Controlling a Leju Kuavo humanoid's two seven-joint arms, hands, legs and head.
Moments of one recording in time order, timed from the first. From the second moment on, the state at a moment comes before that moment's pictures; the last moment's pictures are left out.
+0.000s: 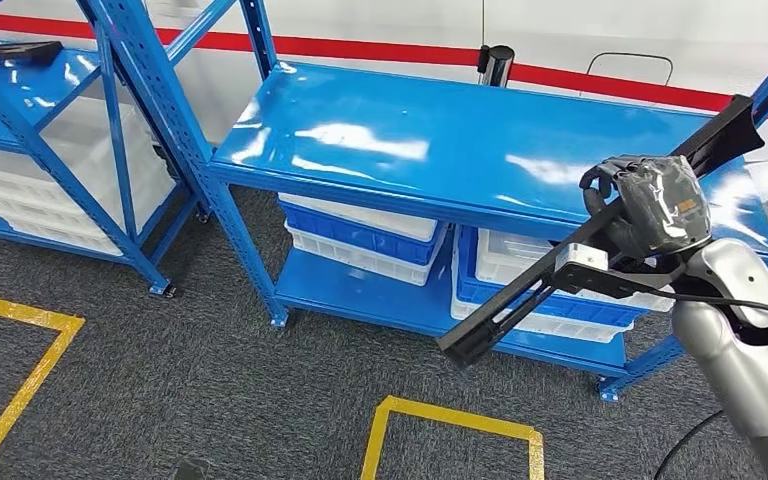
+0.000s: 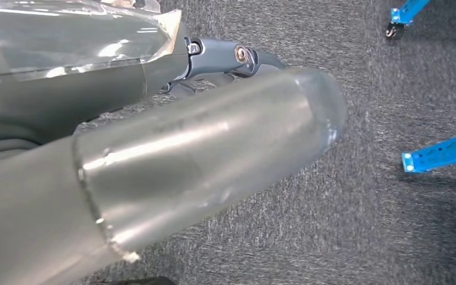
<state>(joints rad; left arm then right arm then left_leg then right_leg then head) -0.07 -0.07 0.06 -0.32 -0.11 0.40 -0.57 -0.61 -0.59 0.47 -1.47 0.78 -0.19 -0.24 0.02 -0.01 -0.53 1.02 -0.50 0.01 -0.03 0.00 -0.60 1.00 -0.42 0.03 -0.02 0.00</state>
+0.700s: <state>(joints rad) -0.06 -0.07 0.06 -0.32 -0.11 0.40 -0.57 -0.59 -0.60 0.46 -1.46 0.77 -0.21 -0.25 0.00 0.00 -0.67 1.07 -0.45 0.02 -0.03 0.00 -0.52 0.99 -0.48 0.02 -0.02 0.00</state>
